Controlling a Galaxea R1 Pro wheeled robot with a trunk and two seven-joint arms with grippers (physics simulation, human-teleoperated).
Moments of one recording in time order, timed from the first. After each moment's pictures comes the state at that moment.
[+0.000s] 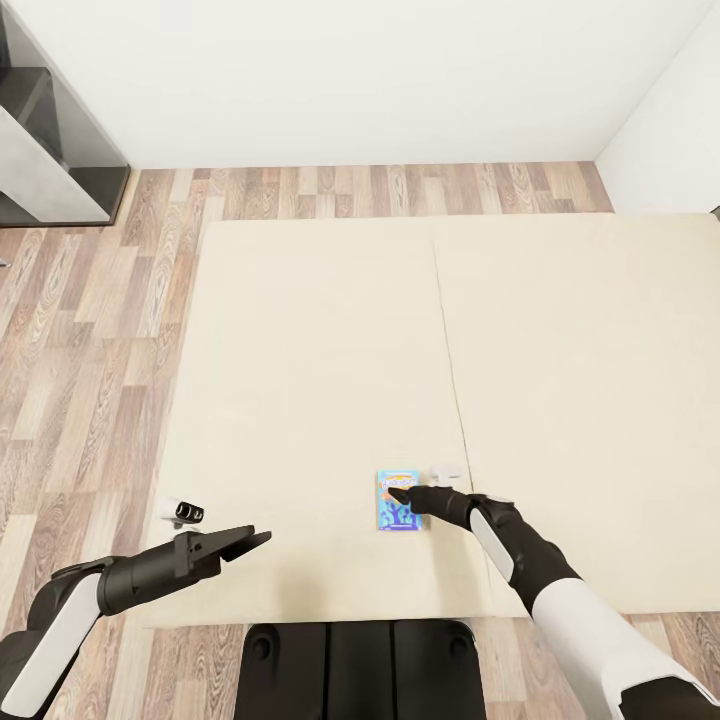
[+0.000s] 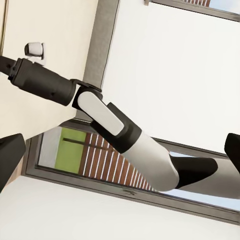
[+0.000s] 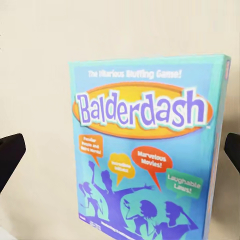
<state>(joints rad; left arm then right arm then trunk) -0.26 0.32 0.01 -1.45 0.88 0.99 -1.07 -0.76 -0.03 0.22 -0.66 -0.35 0.35 0.41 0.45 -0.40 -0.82</state>
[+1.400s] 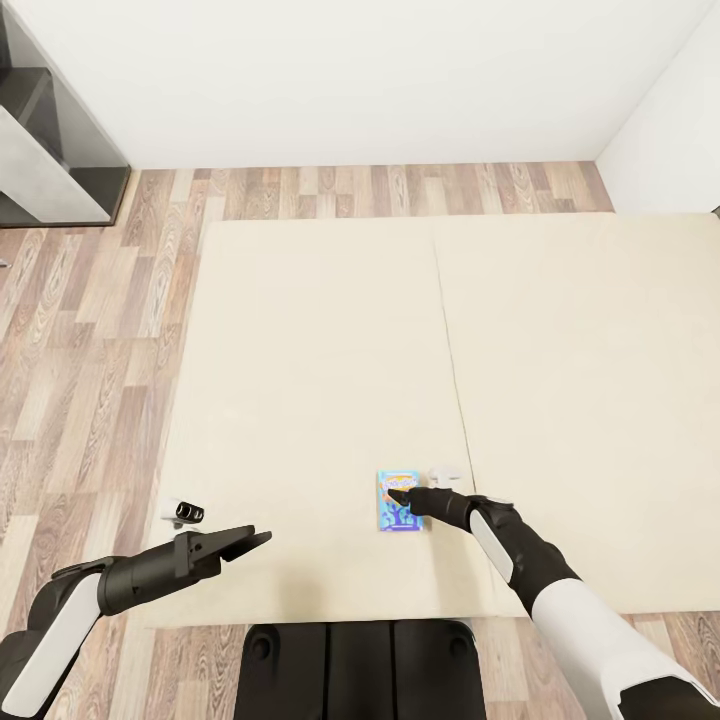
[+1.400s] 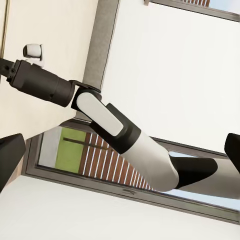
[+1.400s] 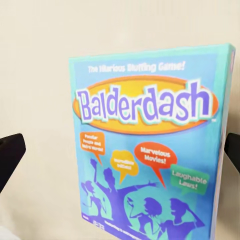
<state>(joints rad) -0.26 0.32 0.01 -1.45 0.88 0.99 -1.07 -0.76 -0.03 0.22 -0.65 -0.35 0.36 0.42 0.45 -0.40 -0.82</state>
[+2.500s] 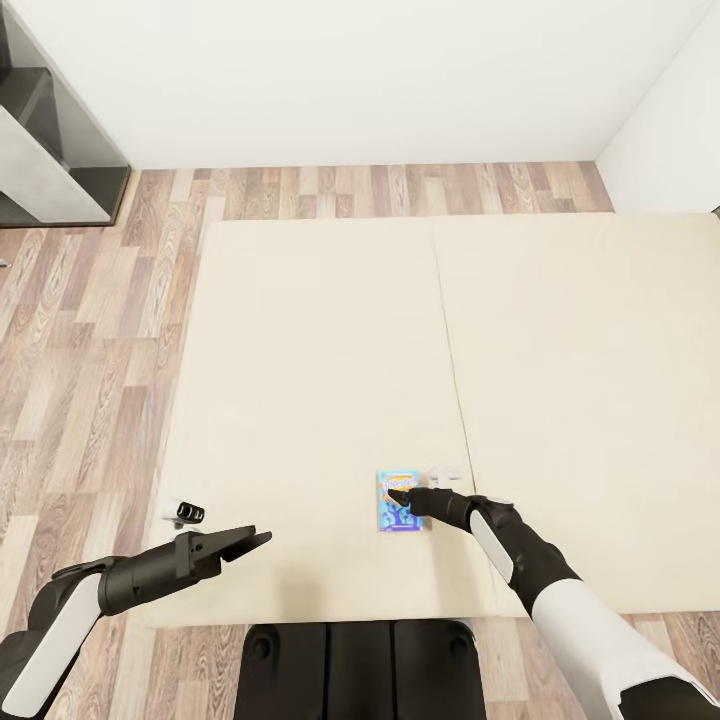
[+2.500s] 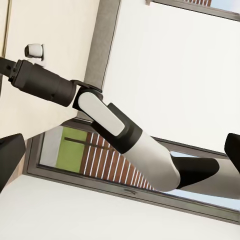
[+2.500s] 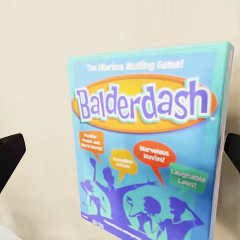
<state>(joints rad) -0.26 0.32 0.01 -1.45 0.88 0.99 -1.07 -0.76 -0.03 0.22 -0.65 -0.36 0.36 0.42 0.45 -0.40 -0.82</state>
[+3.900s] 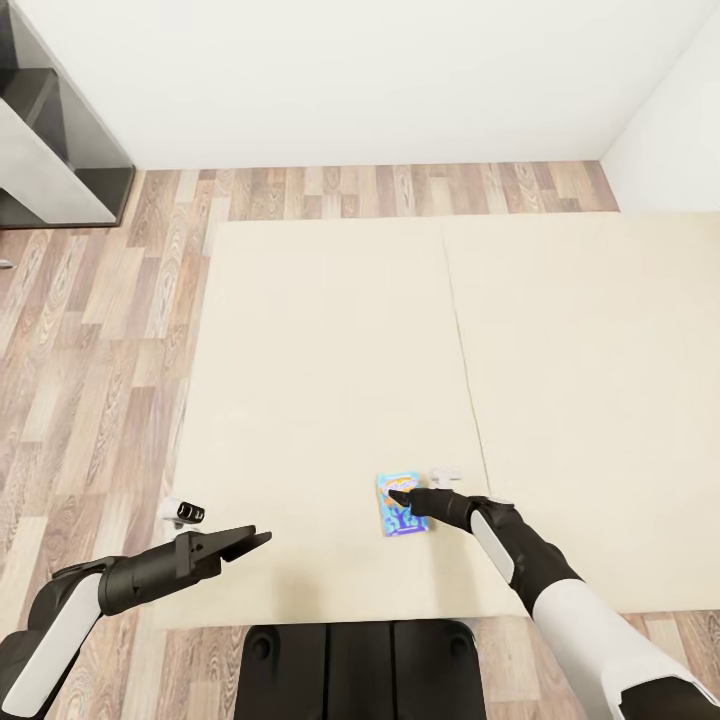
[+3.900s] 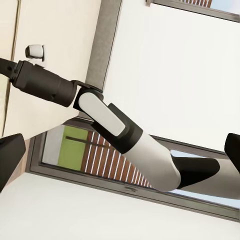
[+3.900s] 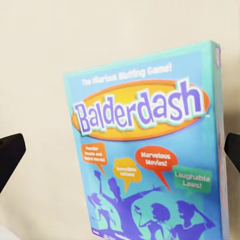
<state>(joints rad) -0.26 0.32 0.01 -1.45 0.88 0.99 -1.06 -0.76 -0.03 0.22 -0.65 -0.36 0.36 0.42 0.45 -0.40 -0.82</state>
